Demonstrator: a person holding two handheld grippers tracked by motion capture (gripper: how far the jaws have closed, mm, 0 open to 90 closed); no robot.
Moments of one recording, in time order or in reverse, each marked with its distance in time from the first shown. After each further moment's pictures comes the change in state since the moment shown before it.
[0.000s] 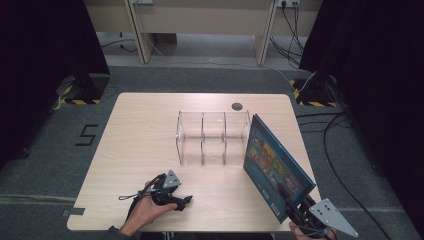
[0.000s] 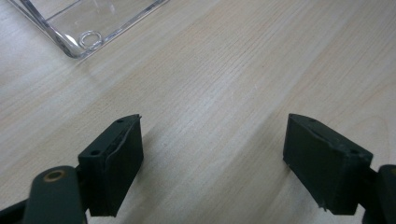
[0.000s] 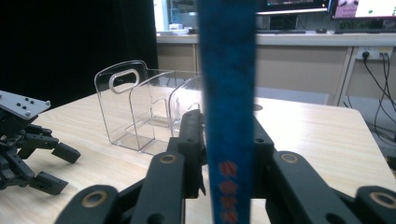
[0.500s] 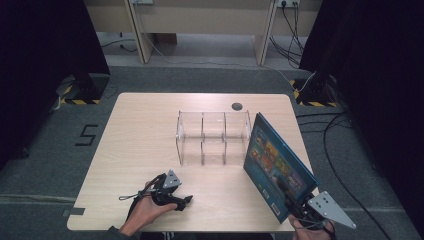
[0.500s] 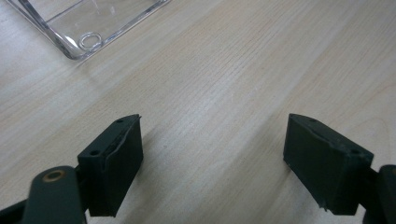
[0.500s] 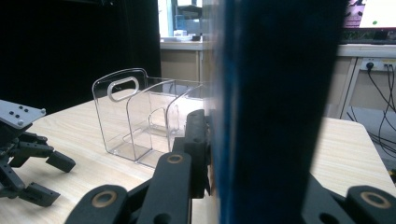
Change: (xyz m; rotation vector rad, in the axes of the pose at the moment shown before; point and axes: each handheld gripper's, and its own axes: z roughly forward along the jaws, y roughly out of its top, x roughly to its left) left arm 0.000 0.000 0.000 -0.006 0.001 0.000; right arm -0.007 0.006 0.013 -0.026 0.015 -0.007
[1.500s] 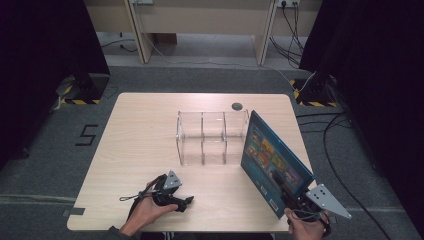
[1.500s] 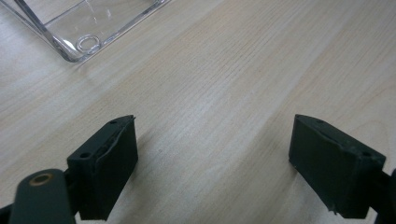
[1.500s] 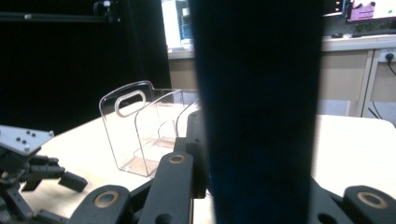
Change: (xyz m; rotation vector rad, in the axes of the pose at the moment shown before) left arm -0.002 -0.001 0.002 -0.017 -0.002 0.003; right arm -0.004 -0.001 0.016 -0.030 0.039 0.109
